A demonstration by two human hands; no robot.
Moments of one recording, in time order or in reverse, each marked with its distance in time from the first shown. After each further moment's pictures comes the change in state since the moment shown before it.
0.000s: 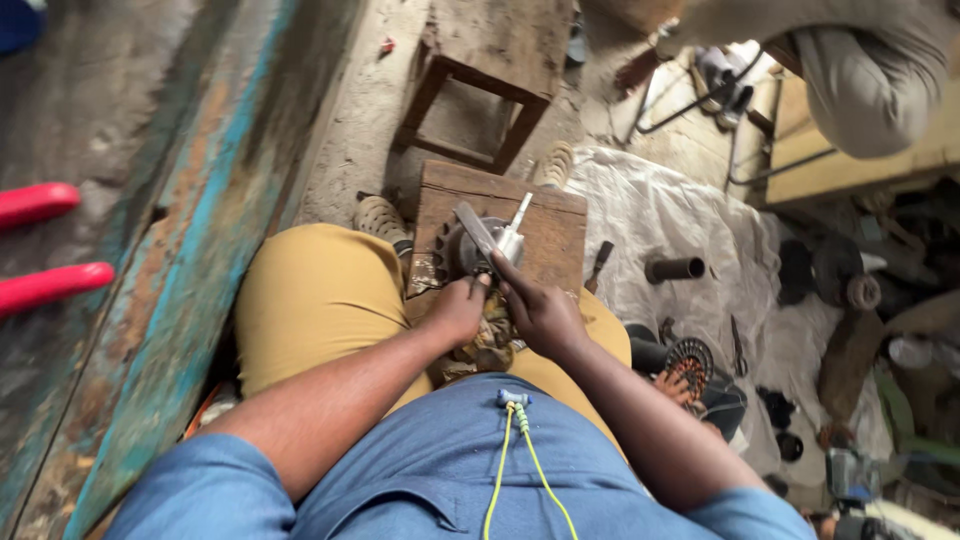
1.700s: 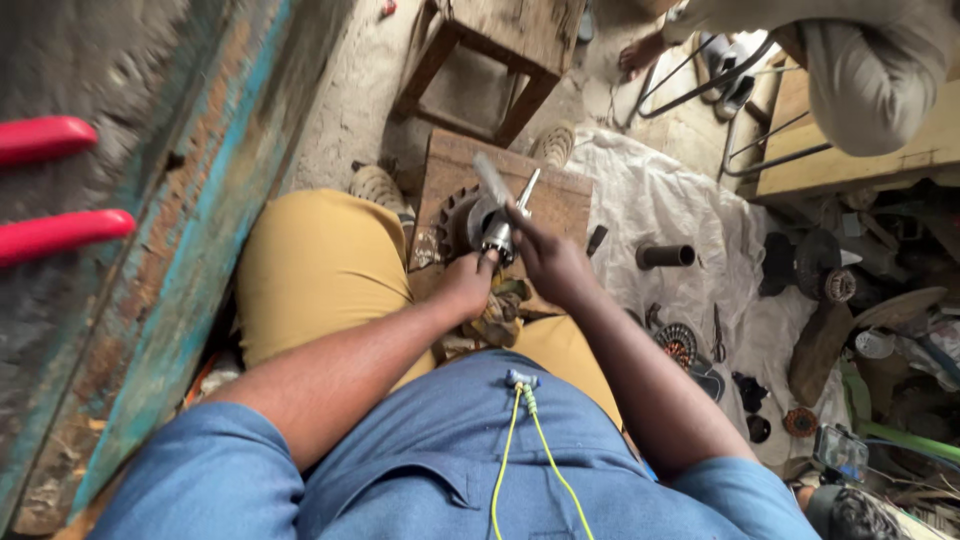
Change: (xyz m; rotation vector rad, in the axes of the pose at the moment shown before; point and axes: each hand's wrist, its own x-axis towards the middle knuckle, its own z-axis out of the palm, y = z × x) left_hand -0.002 0.002 0.010 -0.026 0.013 -0.093; right_hand 0.019 -0.010 -0.012 -0.029 -0.044 0.064
